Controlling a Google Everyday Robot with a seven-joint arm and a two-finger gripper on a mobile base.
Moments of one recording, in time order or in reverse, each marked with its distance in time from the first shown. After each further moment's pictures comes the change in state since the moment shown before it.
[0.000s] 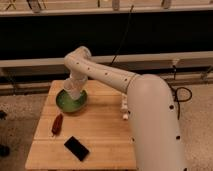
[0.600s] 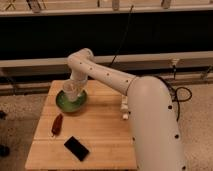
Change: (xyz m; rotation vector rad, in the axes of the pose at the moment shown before) arm -0.004 -0.004 0.012 0.060 -0.061 -0.021
